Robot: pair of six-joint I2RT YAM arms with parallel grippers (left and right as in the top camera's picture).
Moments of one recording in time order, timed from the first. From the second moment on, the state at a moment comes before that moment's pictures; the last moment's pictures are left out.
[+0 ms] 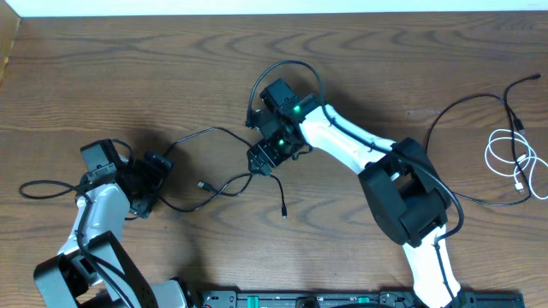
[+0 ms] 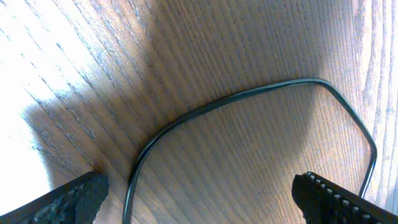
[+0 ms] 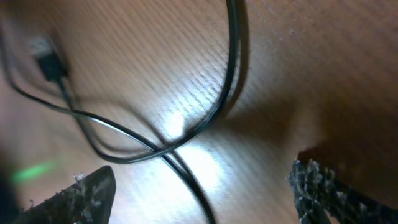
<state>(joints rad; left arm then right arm) 0.45 1.49 0.68 -0.42 0.28 -0.65 0.67 2.22 1.64 -0.74 -0.44 -0.02</state>
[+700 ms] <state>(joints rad) 0.45 1.49 0.68 -0.42 0.28 -0.65 0.86 2.22 1.63 -0.64 -0.15 -0.12</state>
